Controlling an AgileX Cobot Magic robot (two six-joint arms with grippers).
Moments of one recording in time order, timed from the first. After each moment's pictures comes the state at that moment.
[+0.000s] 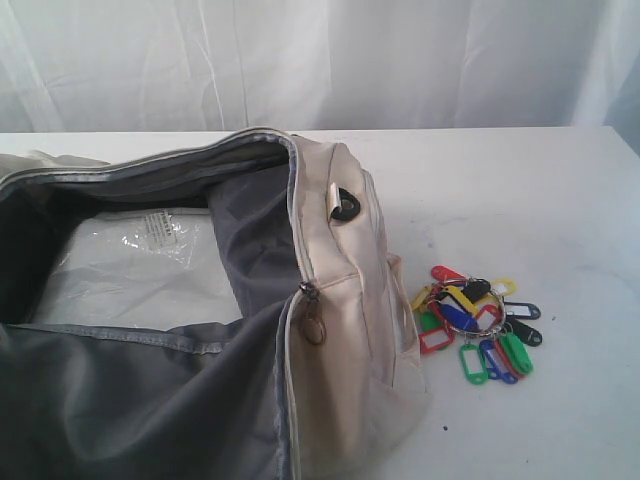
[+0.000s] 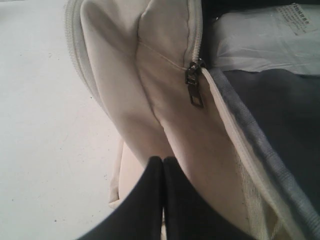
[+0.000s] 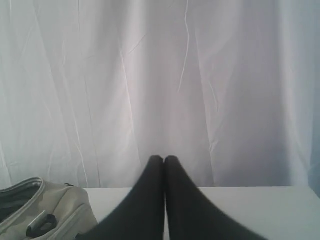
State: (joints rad) left arm 0.05 0.00 0.02 -0.06 0.42 0.10; right arm 0.19 0.16 -0.25 1.75 0.14 -1.64
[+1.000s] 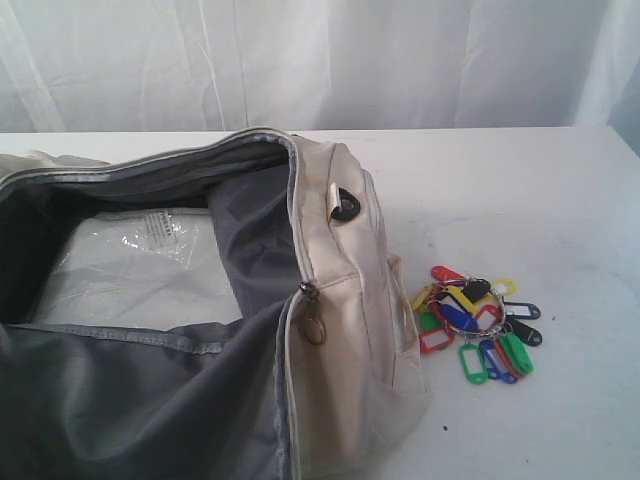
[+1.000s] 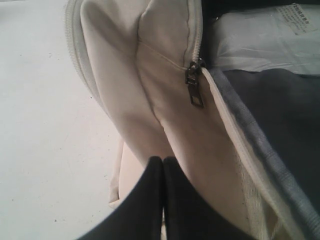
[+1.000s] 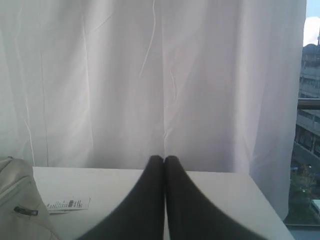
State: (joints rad) left arm 0.05 0.00 0.02 -0.06 0.42 0.10; right arm 0.19 0.06 -0.21 0.07 0.09 -0.11
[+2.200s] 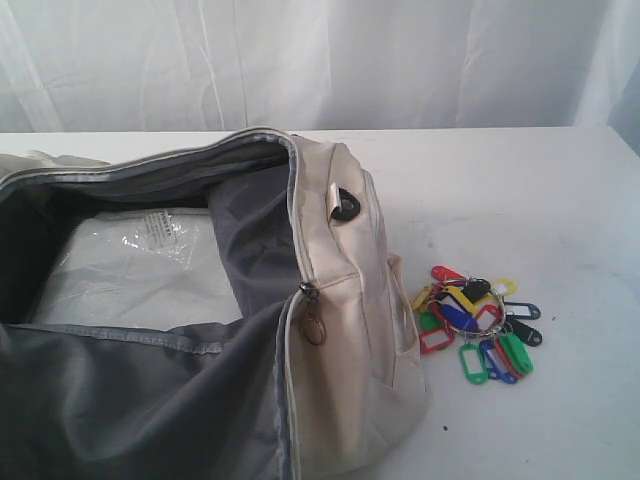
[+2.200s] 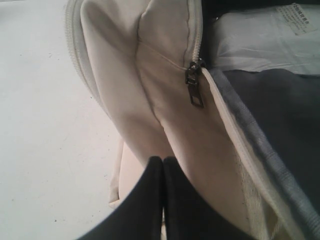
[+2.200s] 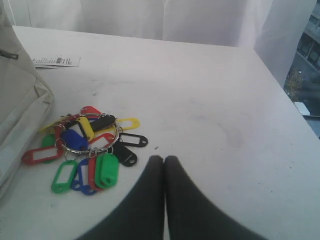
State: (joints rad) left arm 0.05 0.00 0.02 -0.06 0.42 0.10; right arm 0.19 0.01 -0.01 -0.03 0.33 -0.07
